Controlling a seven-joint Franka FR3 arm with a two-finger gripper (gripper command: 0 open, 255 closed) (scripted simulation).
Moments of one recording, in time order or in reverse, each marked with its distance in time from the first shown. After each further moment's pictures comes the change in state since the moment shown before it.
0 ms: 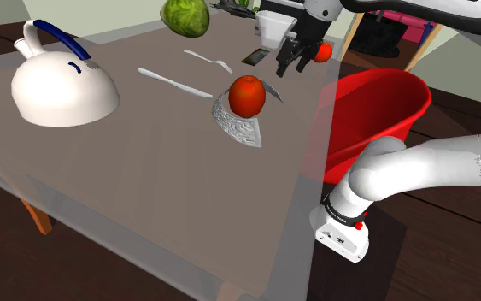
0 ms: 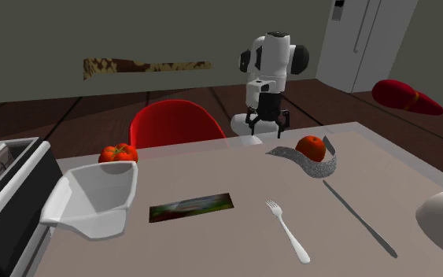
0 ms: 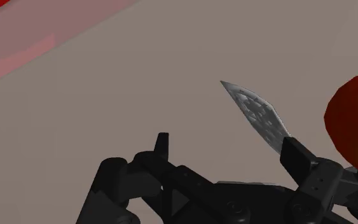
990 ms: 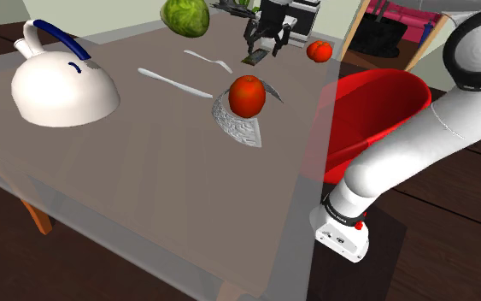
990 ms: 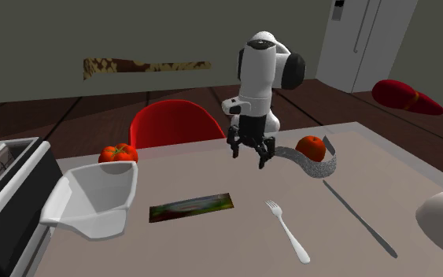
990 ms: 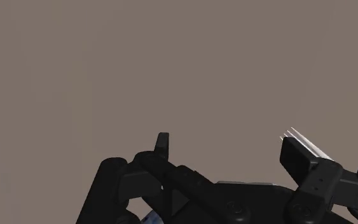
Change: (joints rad) arm -0.140 0.537 0.004 0.421 -0.016 0.036 0.300
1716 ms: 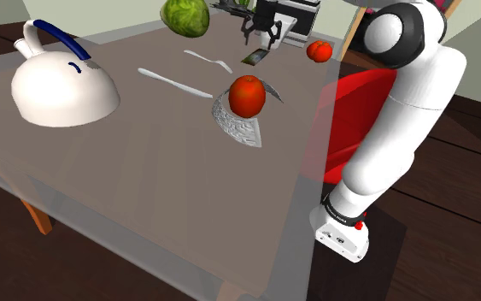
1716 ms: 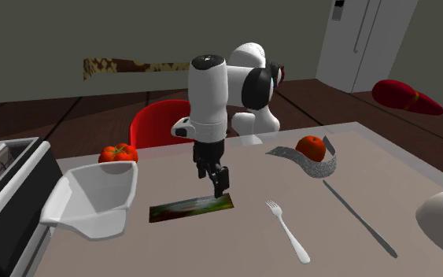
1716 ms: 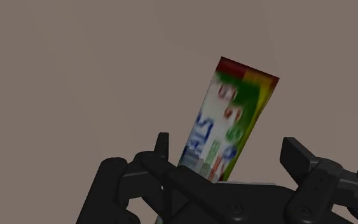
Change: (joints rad) arm -0.086 0.430 -0.073 0.476 0.008 -0.114 0.202
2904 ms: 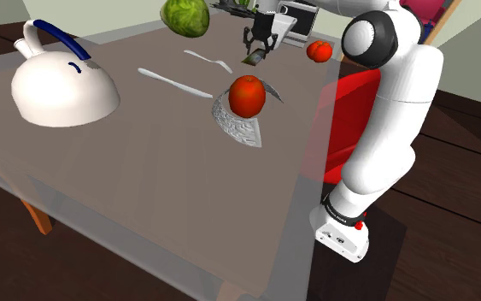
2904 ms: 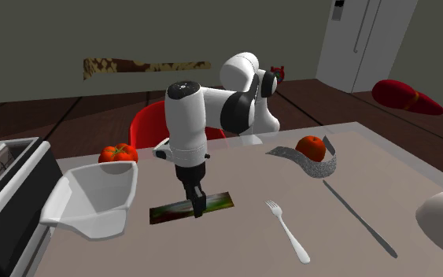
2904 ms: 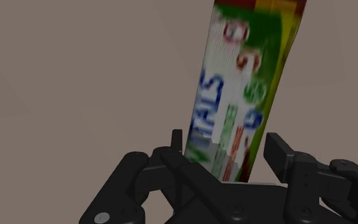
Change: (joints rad) arm -0.032 0.139 -0.031 0.074 0.018 0.044 0.061
